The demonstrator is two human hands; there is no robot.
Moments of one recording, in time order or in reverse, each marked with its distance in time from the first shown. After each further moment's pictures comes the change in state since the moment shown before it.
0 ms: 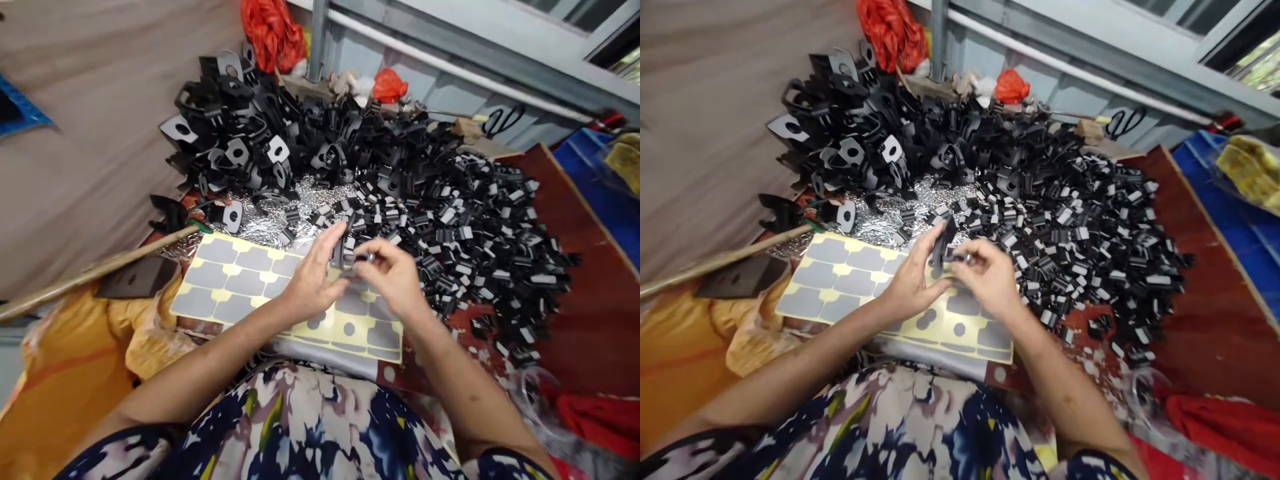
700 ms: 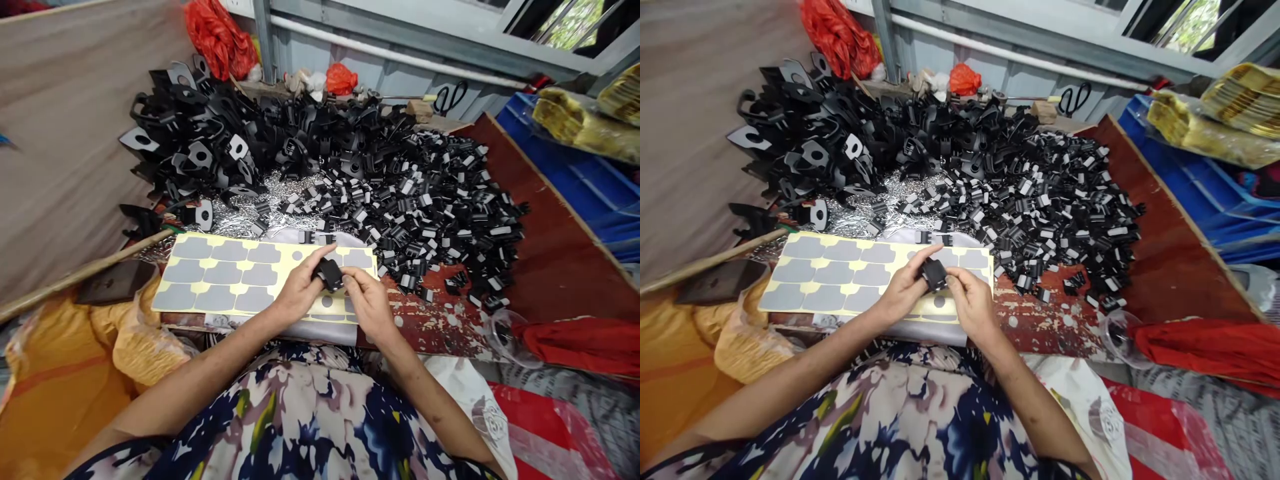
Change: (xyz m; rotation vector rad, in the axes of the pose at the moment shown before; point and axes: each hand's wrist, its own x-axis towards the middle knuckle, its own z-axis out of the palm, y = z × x) left_hand -0.048 0.005 0.048 -0.289 -0.117 -0.355; right_hand -0.119 0.045 0.008 -0.019 0.184 0.063
